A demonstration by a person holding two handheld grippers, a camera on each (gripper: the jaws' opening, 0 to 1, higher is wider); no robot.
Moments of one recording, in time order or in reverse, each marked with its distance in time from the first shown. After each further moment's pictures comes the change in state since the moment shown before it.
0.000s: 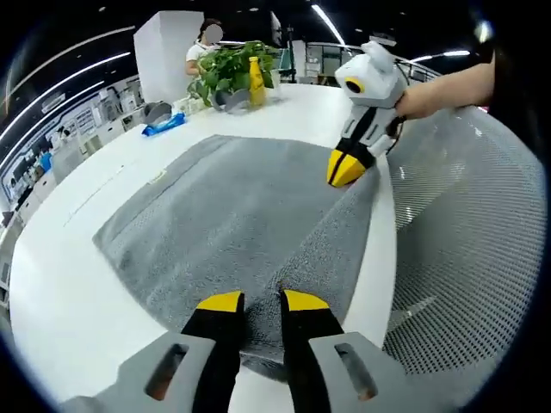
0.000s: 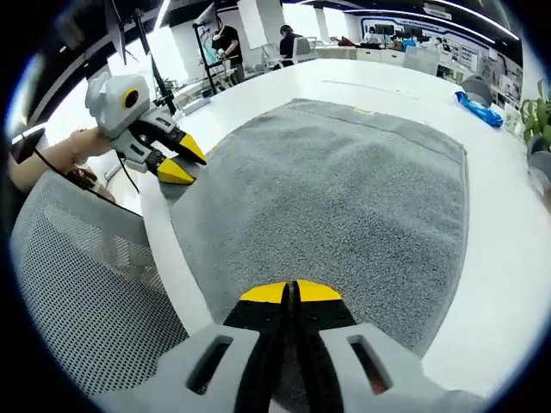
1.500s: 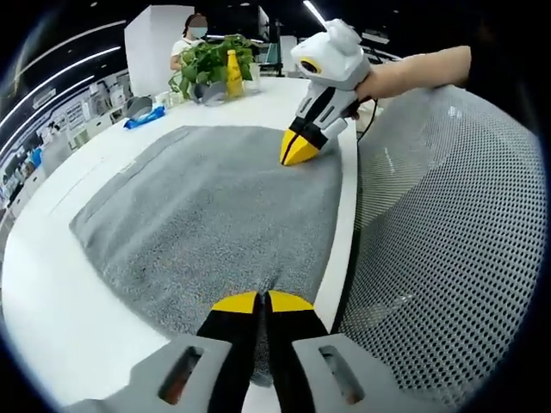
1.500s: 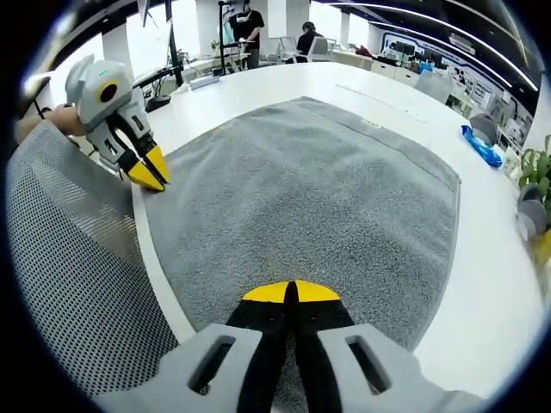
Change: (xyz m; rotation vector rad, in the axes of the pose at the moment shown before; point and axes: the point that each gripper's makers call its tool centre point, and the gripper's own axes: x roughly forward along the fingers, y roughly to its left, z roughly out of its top) left arm 0.013 -0.037 -0.017 -0.018 0.058 0.006; right arm 0.001 -0.008 0.001 -0.191 0.033 -0.092
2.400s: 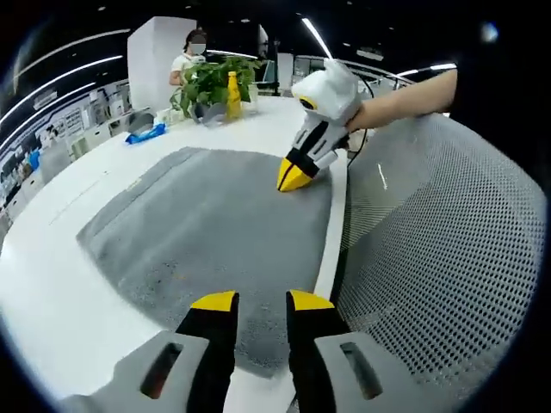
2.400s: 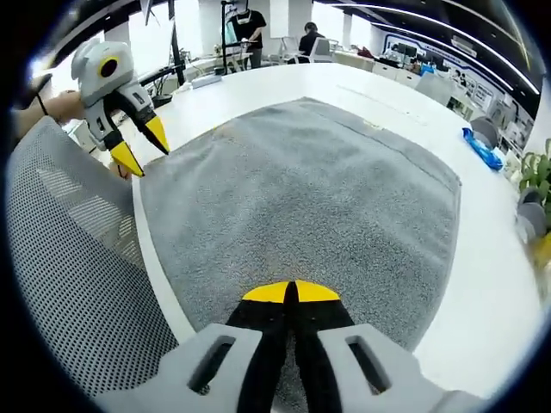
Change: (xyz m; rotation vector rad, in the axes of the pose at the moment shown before) left arm -0.021 -0.006 0.014 0.007 -0.080 -0.038; right arm -0.001 0.001 0.000 -0.011 -0.003 -0.002
